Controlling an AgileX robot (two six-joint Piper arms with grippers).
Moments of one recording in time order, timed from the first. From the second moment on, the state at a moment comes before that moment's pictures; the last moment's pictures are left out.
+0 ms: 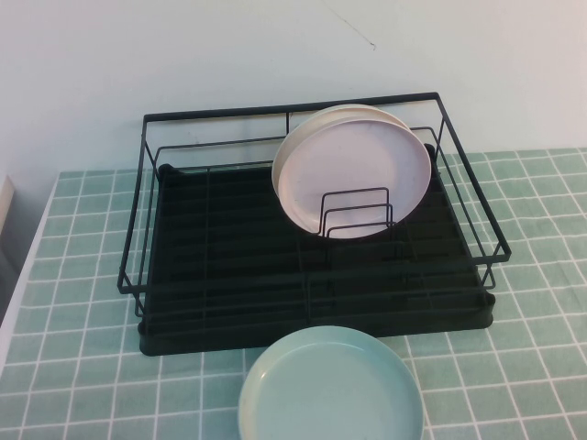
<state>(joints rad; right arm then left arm) -0.10 -0.01 0.01 -0.01 0.45 0.00 -0.02 -0.01 0.01 0.02 0.36 -0.15</state>
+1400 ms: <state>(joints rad) -0.10 -0.01 0.01 -0.01 0.45 0.00 -0.02 0.06 -0.38 0.01 -0.28 -0.23</state>
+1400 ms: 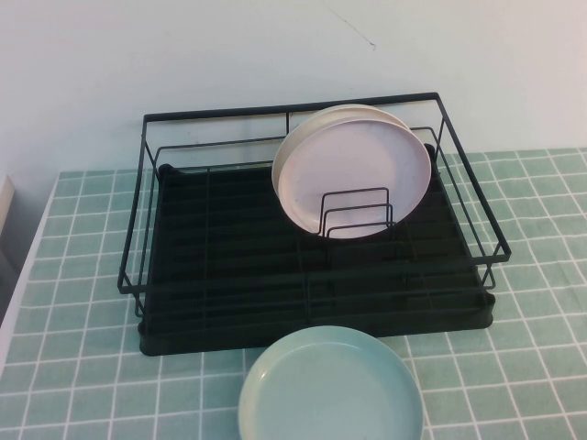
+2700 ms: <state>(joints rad) -0.10 -0.01 0.01 -0.01 0.45 0.00 -0.45 1.31 -1.02 -0.11 0.43 0.26</state>
